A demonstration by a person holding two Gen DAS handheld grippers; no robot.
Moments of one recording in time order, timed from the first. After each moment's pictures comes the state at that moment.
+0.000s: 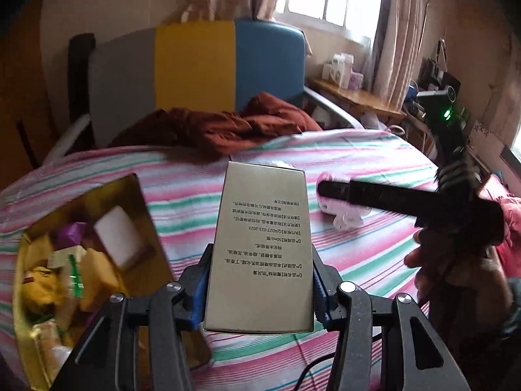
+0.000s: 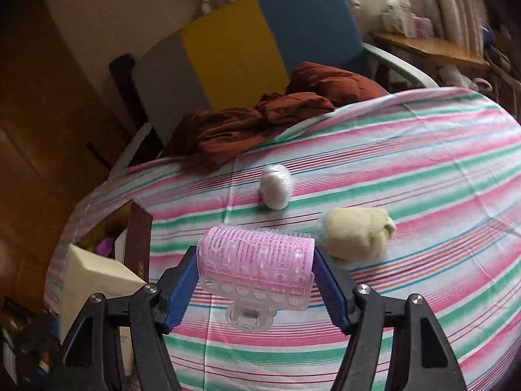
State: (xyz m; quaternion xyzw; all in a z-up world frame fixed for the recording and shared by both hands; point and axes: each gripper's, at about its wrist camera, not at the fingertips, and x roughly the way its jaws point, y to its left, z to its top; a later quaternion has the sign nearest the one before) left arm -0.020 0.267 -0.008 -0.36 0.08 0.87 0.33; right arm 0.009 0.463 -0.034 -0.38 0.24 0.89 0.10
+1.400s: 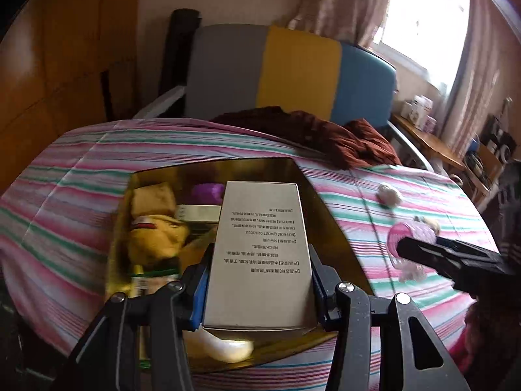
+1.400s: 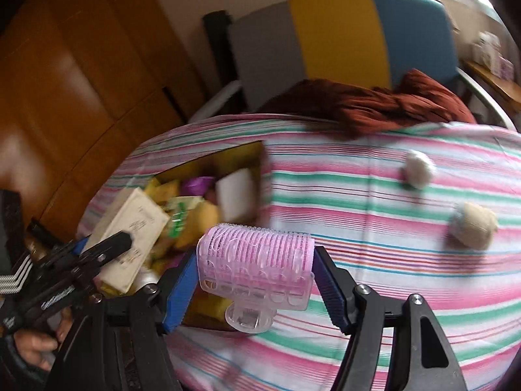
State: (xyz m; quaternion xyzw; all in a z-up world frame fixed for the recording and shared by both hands) left arm -0.055 0.086 -0.014 -0.38 0.00 0.91 0.18; right arm -0.006 0.305 -0.019 -0.40 0.16 0.90 -0.06
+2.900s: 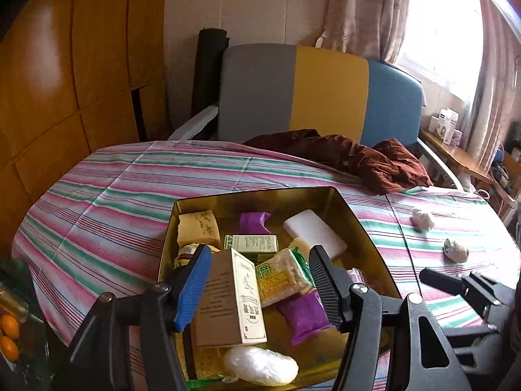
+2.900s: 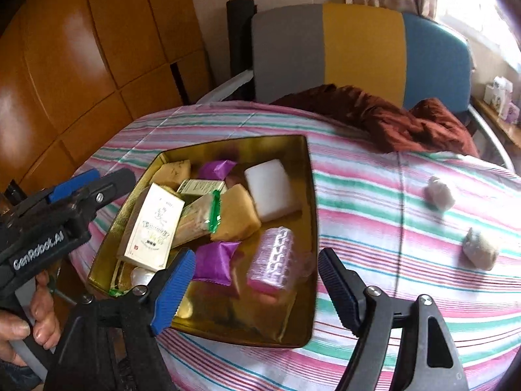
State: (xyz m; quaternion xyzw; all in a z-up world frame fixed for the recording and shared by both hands) left arm -0.066 0.072 0.003 -0.33 0.02 0.93 0.13; right arm -0.023 0.229 -0.023 -0.41 0.07 0.91 -0.03
